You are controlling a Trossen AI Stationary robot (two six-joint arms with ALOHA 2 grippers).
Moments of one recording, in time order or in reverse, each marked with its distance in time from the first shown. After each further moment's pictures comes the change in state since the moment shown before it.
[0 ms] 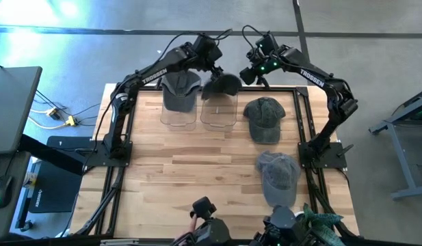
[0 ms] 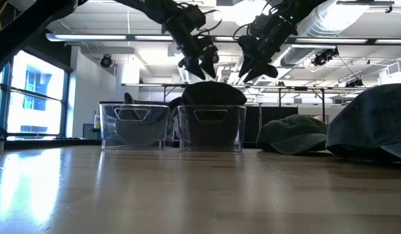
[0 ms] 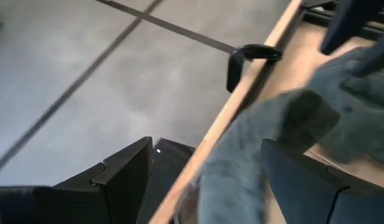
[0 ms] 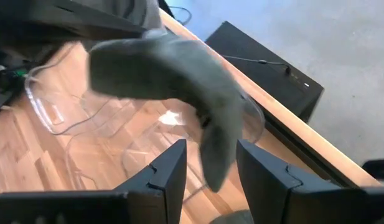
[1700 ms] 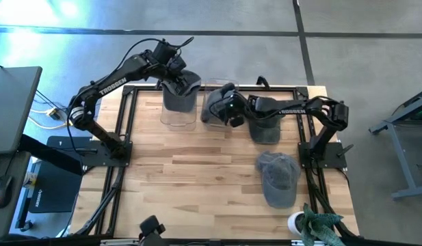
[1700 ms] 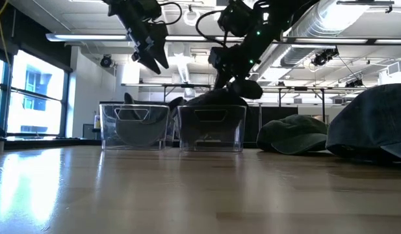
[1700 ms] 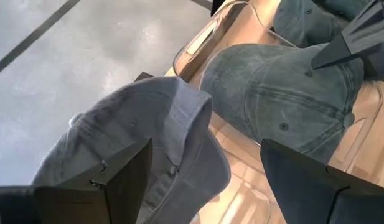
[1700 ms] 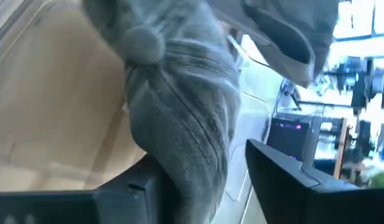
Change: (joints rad) left arm 0.128 -0.538 -0.604 -0.085 0.175 -0.011; right arm 0.560 0.016 -0.389 0.557 0.752 -1.115
